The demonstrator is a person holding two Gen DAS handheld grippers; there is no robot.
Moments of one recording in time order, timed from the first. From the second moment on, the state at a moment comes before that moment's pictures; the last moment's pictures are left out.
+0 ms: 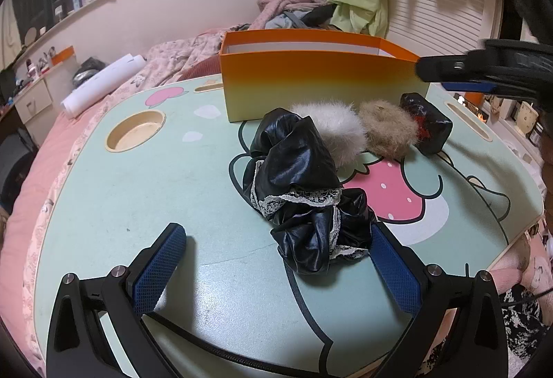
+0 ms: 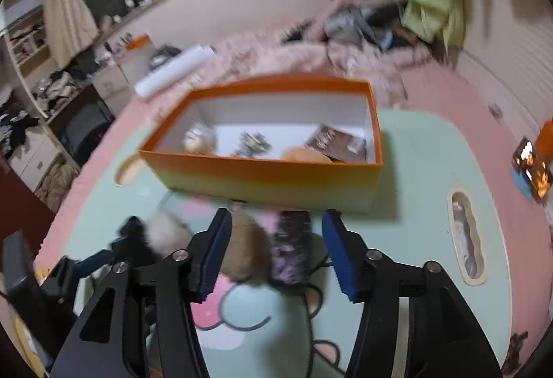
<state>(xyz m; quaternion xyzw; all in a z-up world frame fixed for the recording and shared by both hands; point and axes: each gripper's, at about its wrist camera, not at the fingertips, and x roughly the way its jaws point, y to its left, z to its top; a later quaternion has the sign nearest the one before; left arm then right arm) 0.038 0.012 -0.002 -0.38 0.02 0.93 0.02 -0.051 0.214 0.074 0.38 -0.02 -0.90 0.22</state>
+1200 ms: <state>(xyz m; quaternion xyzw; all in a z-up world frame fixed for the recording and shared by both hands) -0.096 0.029 0.126 -0.43 -0.02 0.90 0.12 -0.007 0.212 0.006 0.38 0.05 -0.91 0.16</state>
